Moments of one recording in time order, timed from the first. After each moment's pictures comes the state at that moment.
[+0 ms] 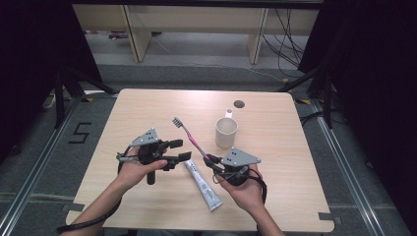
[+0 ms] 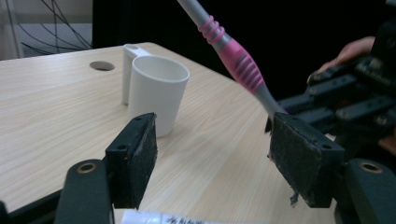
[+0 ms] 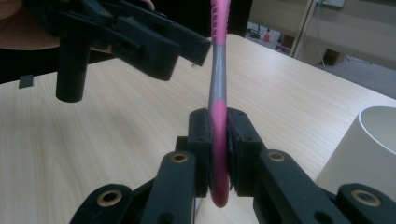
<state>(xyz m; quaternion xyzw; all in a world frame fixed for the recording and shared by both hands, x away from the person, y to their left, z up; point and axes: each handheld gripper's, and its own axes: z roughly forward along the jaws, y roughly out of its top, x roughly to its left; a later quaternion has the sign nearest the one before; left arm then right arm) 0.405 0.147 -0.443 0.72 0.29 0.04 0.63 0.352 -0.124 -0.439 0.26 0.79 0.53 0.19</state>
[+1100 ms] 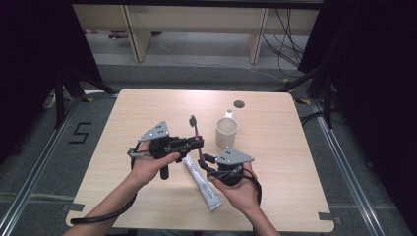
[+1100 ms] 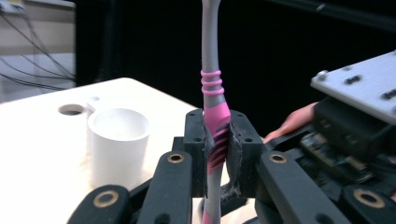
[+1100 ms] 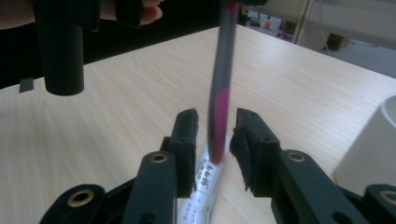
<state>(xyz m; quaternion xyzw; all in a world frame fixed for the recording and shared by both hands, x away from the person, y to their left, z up) 0.397 0.113 -0.405 0.71 0.25 0.08 0.65 0.353 -0.113 -0.439 0.29 0.79 0.51 0.18</state>
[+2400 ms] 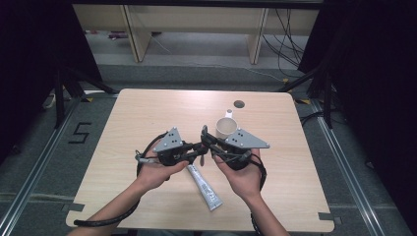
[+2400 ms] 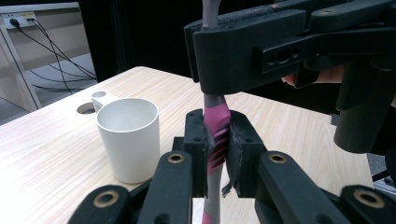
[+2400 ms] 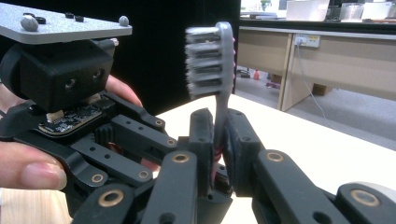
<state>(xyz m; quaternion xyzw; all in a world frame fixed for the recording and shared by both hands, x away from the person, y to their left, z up) 0.385 0.092 -0.410 0.76 0.20 0.13 0.60 0.361 -0.117 -0.381 0.29 0.72 0.60 0.19</state>
